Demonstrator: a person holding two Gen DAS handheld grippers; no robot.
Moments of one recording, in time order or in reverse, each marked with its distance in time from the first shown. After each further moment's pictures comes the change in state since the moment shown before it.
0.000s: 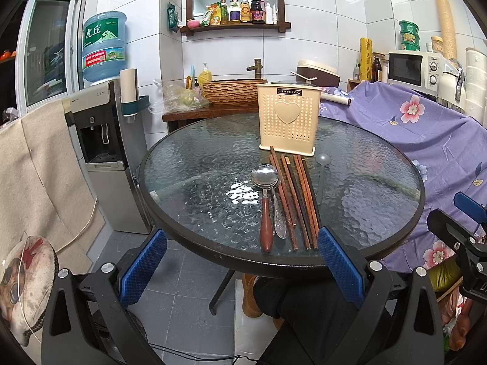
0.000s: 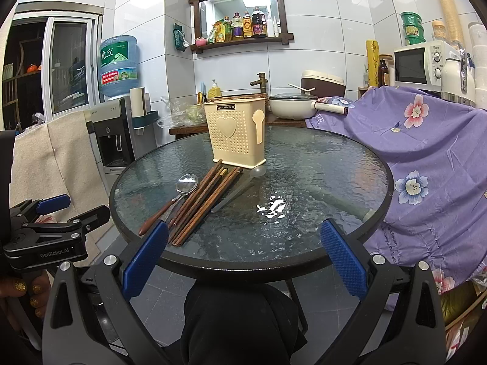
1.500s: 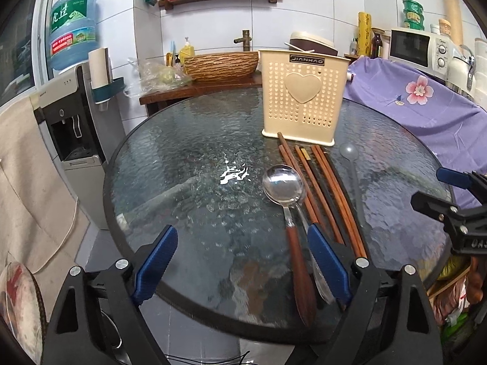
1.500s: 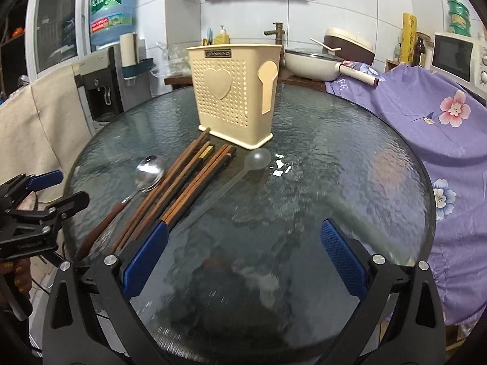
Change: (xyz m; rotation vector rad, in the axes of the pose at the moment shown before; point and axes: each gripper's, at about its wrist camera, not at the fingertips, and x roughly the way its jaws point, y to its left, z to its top) left arm 0.115 0.022 0.034 0.047 0.130 -0.074; right arm 0.159 -0.016 0.049 -0.098 0.279 0.017
